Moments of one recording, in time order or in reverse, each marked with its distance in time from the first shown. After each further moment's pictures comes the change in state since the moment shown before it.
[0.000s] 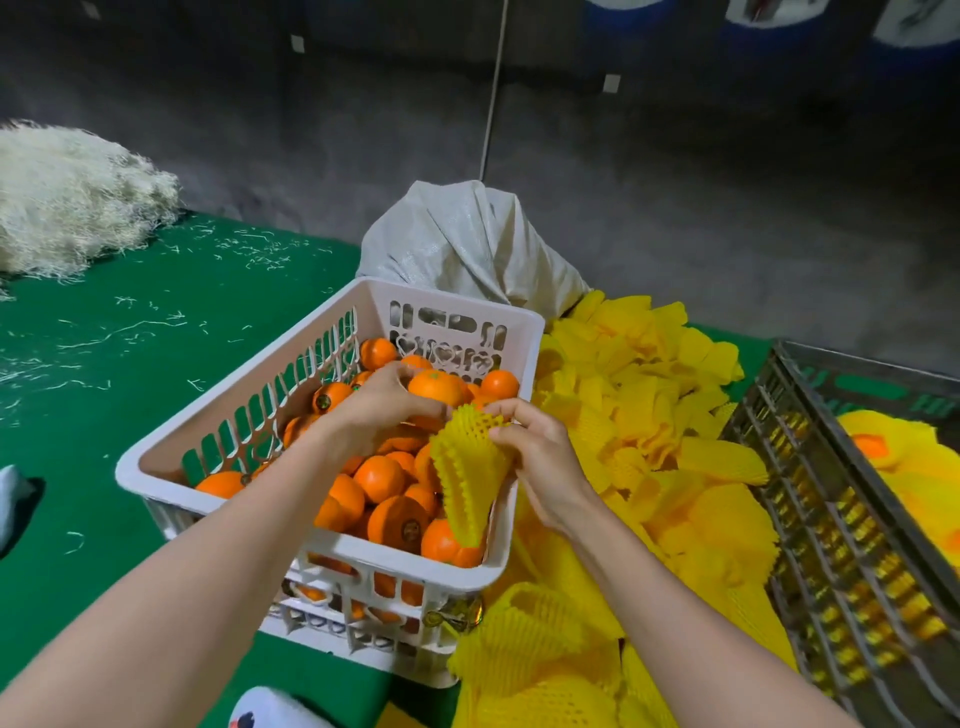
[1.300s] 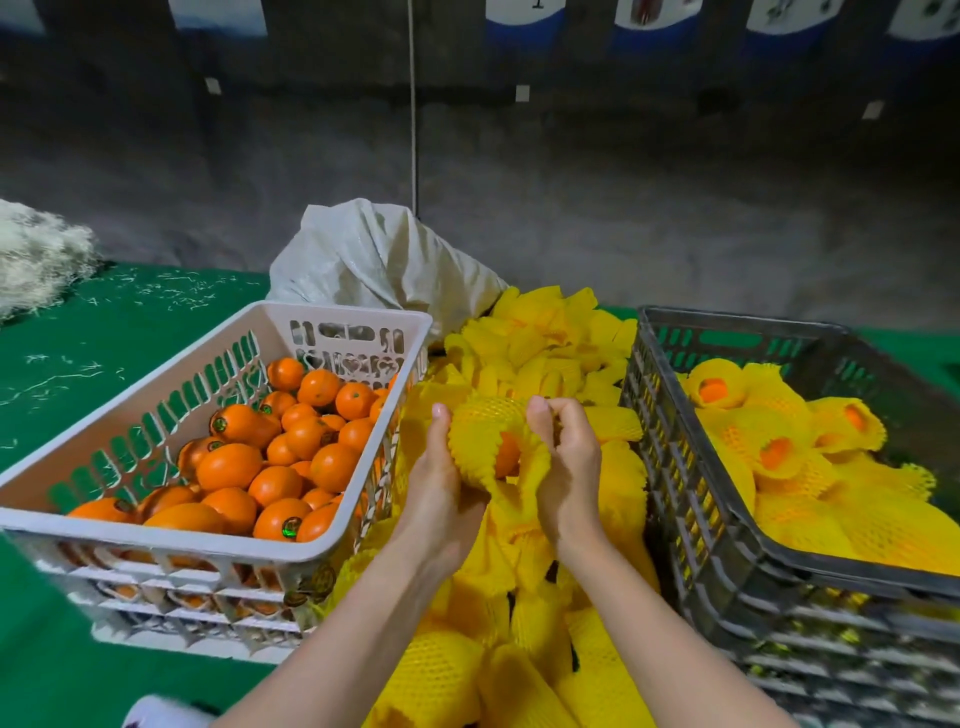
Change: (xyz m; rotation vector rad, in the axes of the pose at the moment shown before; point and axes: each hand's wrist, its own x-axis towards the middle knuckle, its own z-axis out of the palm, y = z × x) left_hand -0.078 0.011 0.221 -0.812 0.006 -0.015; right_hand -0.090 -0.019 -0.120 -0.271 0.610 -0.360
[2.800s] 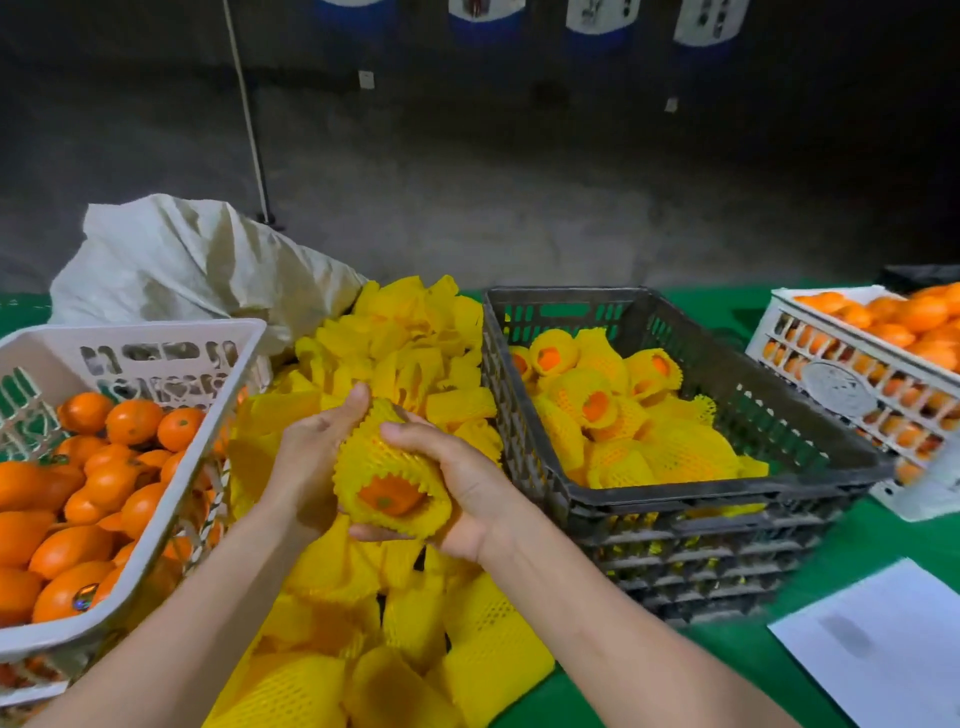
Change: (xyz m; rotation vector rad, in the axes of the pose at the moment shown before) left_hand 0.009 -0.004 0.051 0.592 0.008 0.154; right_hand 0.001 -0.030 -0.073 0.756 -0.568 0.844
